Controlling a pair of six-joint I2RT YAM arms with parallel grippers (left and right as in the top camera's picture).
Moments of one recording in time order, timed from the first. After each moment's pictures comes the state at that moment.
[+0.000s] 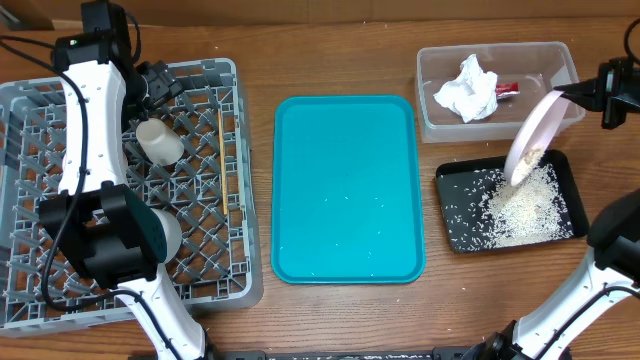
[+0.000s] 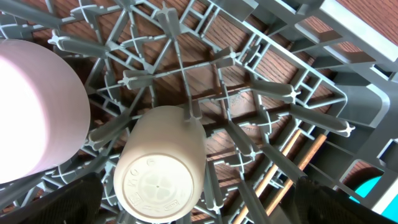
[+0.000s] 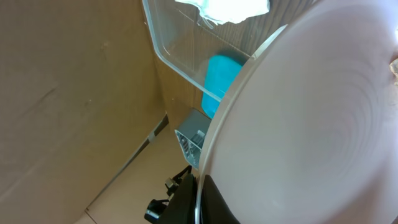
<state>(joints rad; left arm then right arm) 0.20 2.10 2.04 -1.22 -0.06 -0.48 -0.55 2.19 2.26 -1.64 -0.93 0.64</state>
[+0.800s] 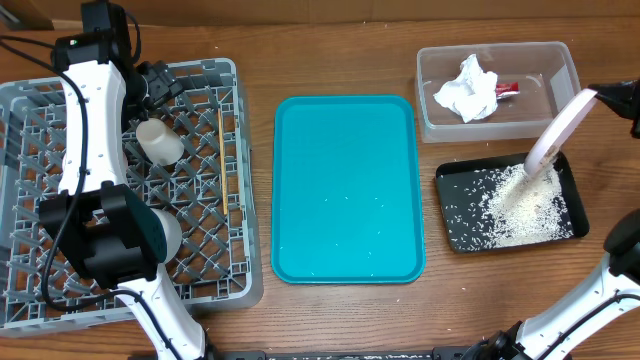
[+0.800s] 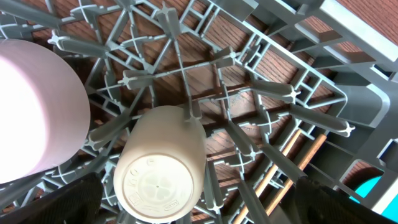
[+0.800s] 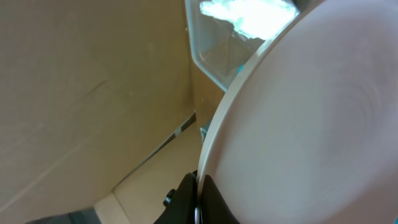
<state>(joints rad) 0.20 2.10 2.04 -1.22 -0.06 -0.48 -0.67 2.19 2.24 -1.64 -1.08 0.50</state>
